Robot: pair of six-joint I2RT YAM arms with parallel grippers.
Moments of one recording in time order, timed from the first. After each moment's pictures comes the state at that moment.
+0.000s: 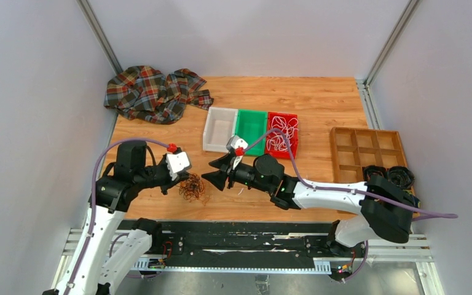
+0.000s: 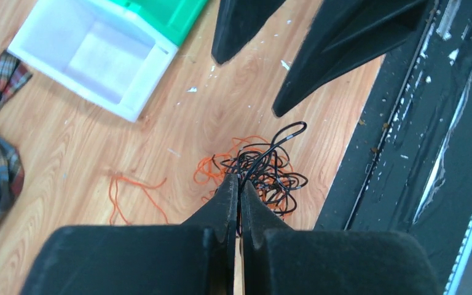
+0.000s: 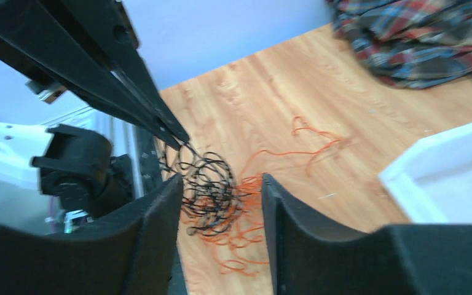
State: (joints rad) left arm -0.24 0.69 0.89 -0.95 0.70 0.73; right arm 1.12 1.44 0.74 0.71 -0.14 0.20
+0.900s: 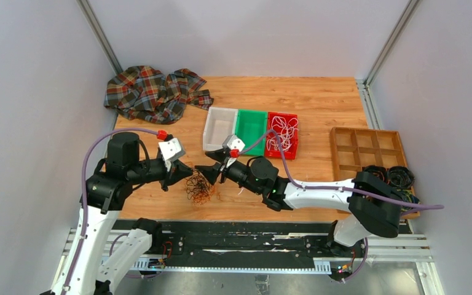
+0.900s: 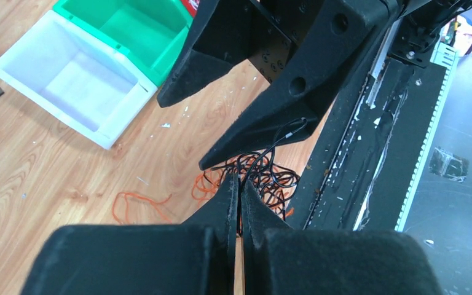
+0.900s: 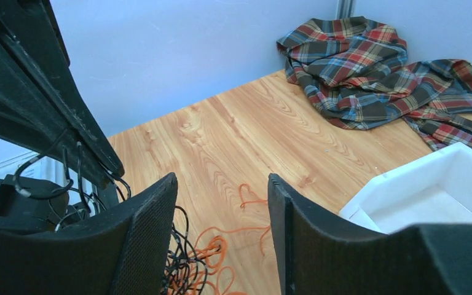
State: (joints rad) left arm -0.24 0.70 1.03 -0.94 0.78 0.44; right arm 1.17 1.51 0.79 0.85 0.07 0.09
